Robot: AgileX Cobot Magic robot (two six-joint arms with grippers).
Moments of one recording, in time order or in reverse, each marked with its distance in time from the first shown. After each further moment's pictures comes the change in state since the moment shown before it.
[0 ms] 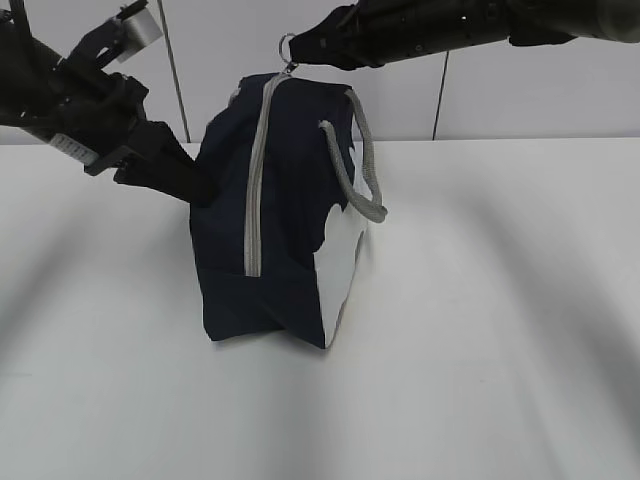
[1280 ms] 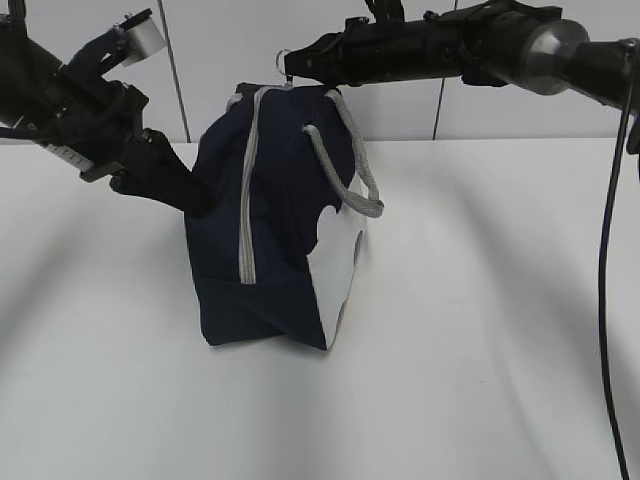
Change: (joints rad) left arm -0.008 0.000 0.000 0.045 0.013 0.046; right arm -0.017 0.326 -0.372 0.059 0.024 0.033
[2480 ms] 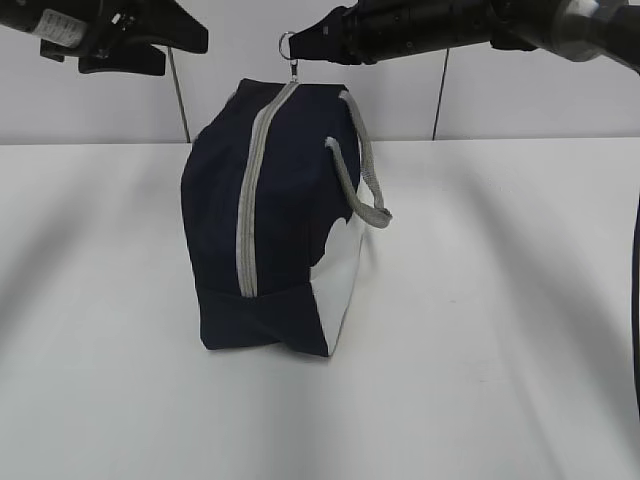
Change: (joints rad) left arm 0.076 -0.004 -0.176 -0.143 -0.259 -0.338; right arm -0.030 -0.065 -0.022 -0.103 -0.171 0.200
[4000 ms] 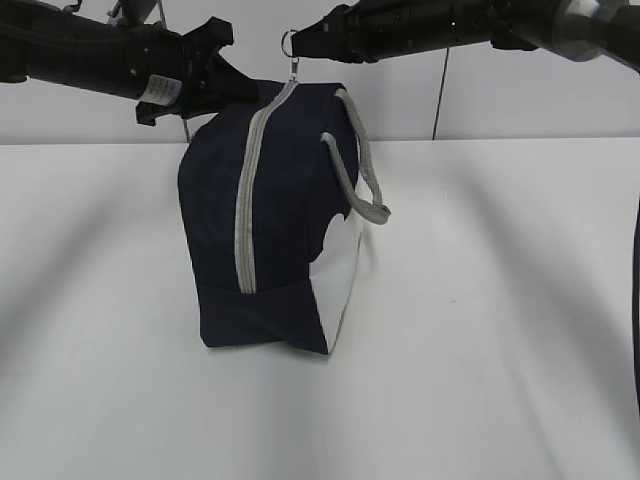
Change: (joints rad) left arm -0.059 0.264 -0.050 -0.354 -0.120 0.131; right arm -0.001 0.000 0.000 0.000 0.020 0.014
